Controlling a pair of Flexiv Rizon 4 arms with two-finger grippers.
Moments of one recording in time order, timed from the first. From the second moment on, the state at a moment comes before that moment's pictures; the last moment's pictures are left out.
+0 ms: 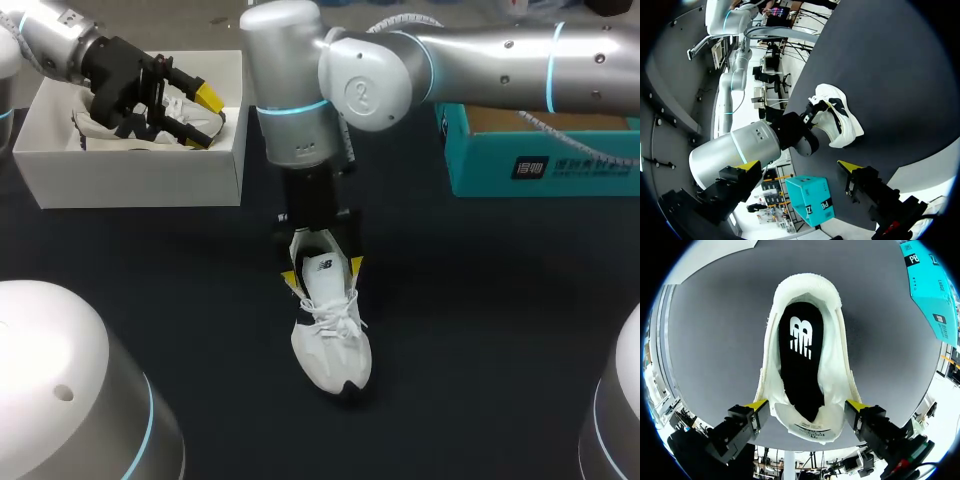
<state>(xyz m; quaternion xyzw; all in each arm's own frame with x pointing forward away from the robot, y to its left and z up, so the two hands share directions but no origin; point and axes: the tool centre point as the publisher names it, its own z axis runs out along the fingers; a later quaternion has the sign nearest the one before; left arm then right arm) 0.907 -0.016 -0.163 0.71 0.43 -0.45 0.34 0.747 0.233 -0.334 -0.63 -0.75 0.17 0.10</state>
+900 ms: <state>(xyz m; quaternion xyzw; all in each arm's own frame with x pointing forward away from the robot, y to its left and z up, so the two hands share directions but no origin) 0.907 -0.016 -0.163 0.71 0.43 -0.45 0.34 0.716 0.218 -0.305 -0.66 -0.74 0.11 0.06</state>
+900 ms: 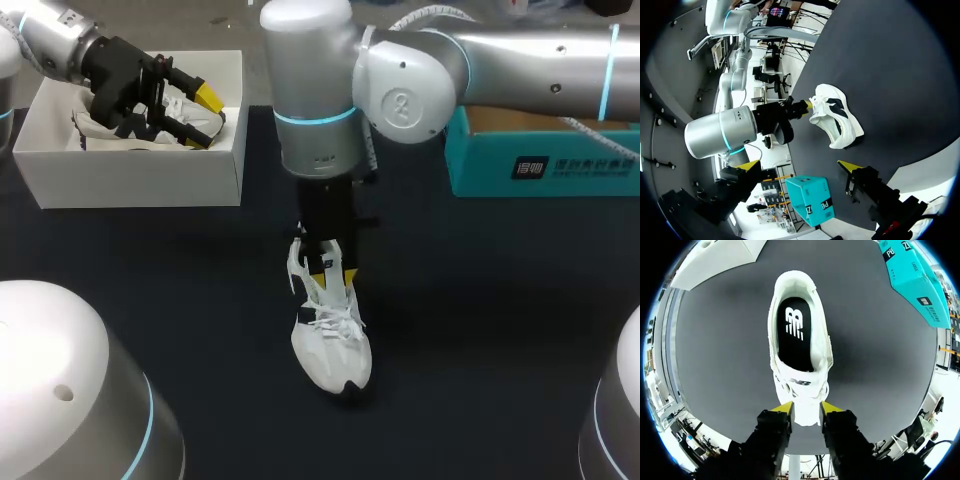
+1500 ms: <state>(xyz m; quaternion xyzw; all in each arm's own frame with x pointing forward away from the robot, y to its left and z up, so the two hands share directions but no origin) 0.907 -0.016 -0.163 0.71 0.43 -0.45 0.34 0.742 0.218 -0.341 -0.66 -0.75 0.10 0.06</state>
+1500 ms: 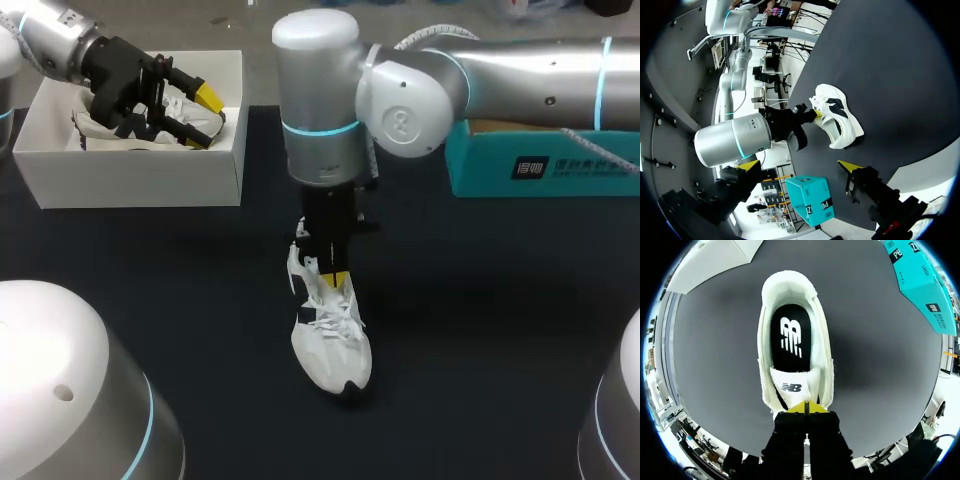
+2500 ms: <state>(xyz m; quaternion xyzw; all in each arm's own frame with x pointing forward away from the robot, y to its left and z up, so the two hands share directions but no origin) 0.907 -0.016 -0.163 0.71 0.43 -0.45 0.34 0.744 0.225 -0.350 -0.63 -0.77 0.09 0.05</state>
